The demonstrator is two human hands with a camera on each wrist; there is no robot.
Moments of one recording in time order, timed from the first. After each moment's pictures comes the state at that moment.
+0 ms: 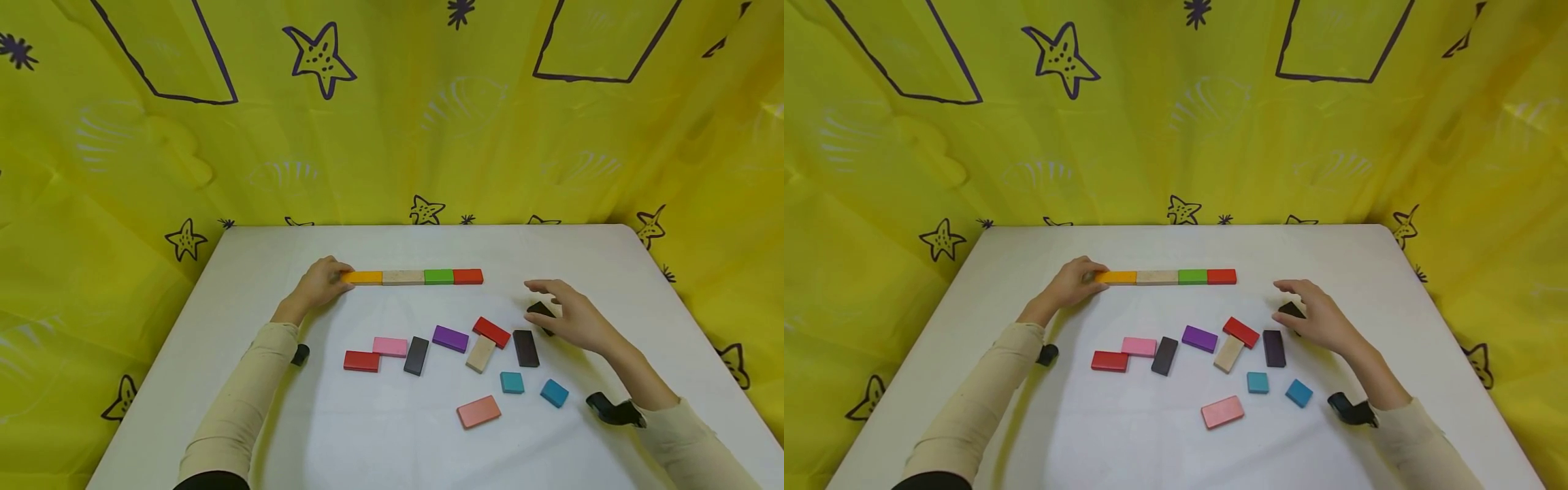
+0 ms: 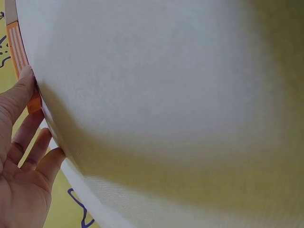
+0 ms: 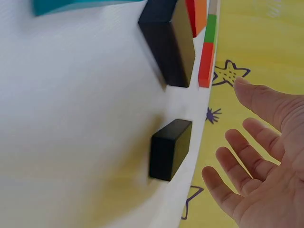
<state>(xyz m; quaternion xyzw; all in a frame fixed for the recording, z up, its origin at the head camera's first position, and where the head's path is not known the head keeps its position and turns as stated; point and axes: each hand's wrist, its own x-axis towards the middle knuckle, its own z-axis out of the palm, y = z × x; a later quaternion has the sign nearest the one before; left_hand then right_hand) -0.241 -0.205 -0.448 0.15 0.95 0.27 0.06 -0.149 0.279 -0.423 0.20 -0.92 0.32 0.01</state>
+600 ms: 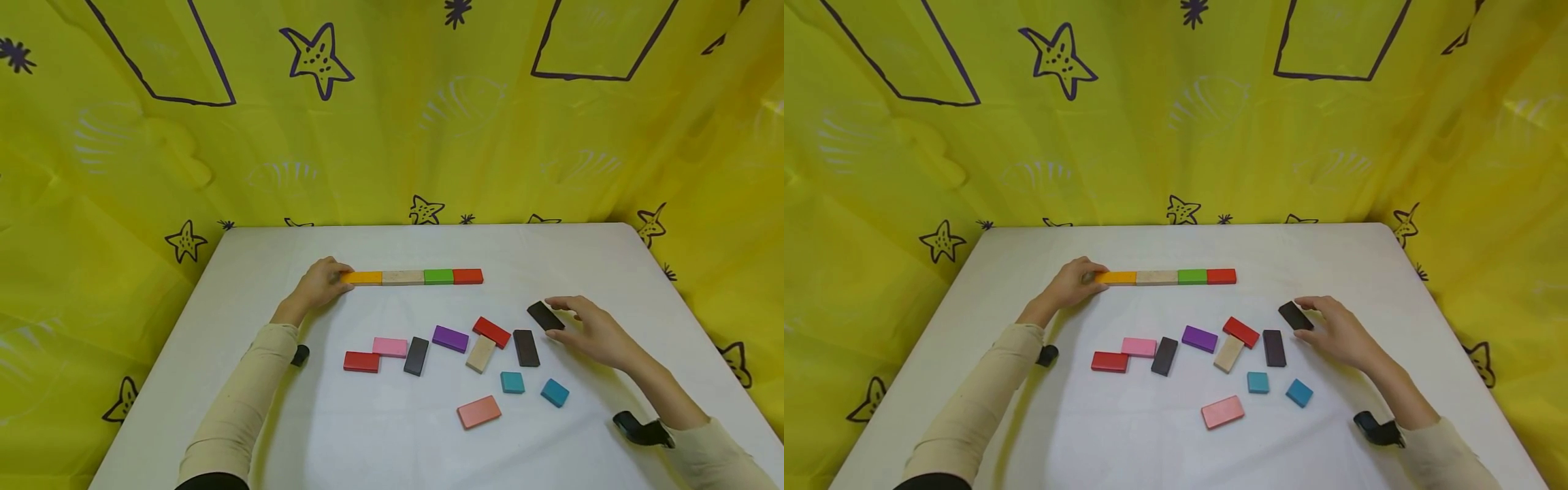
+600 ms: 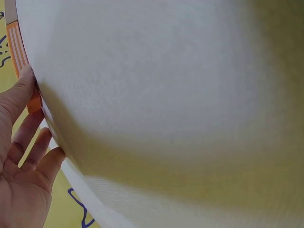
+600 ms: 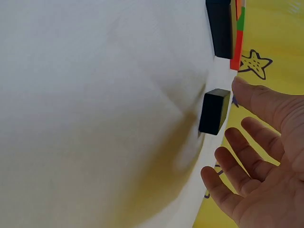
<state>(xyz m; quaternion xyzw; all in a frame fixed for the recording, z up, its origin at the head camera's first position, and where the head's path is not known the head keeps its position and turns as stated) -0.243 -0.204 -0.448 0.14 0.95 0.27 0.07 -0.131 0.312 -0.440 0.21 -0.93 0.30 0.04</state>
